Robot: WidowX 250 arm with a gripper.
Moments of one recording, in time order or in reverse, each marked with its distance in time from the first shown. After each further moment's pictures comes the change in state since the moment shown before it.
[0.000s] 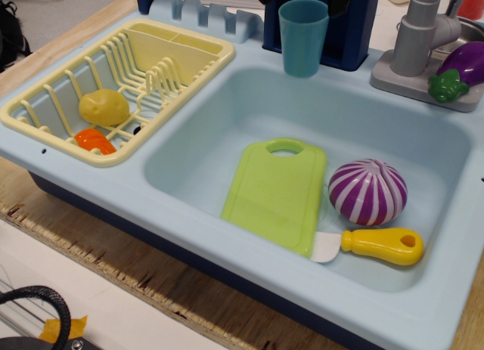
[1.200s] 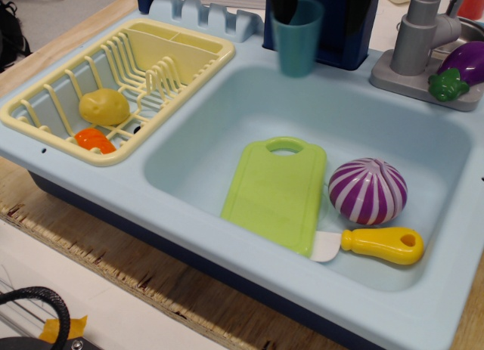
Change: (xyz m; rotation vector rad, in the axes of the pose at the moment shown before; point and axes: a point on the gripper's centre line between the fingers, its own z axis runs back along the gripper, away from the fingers) arm 0.024 -0.002 -0.041 0.020 -0.018 0.098
